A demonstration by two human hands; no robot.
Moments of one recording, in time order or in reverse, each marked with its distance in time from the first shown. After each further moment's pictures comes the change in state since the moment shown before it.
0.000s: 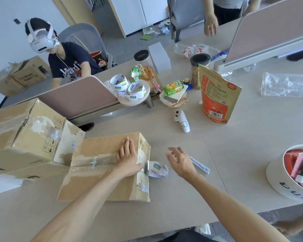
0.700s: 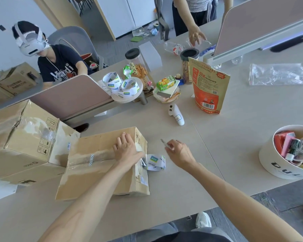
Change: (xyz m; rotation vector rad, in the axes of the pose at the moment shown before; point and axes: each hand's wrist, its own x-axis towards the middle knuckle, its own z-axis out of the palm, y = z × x) left_hand 0.005 0.015 0.001 0.006 0.298 -0.082; right_hand -0.007 -0.015 -0.011 -0.111 -0.004 0.061
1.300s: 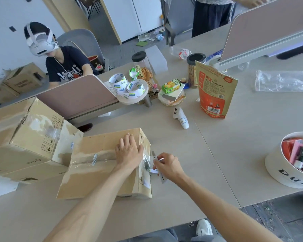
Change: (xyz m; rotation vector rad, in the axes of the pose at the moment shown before) left_hand -0.001 -0.013 0.012 -0.027 0.155 0.054; right_hand -0.031 -0.050 0.028 0.377 -0.190 0.209
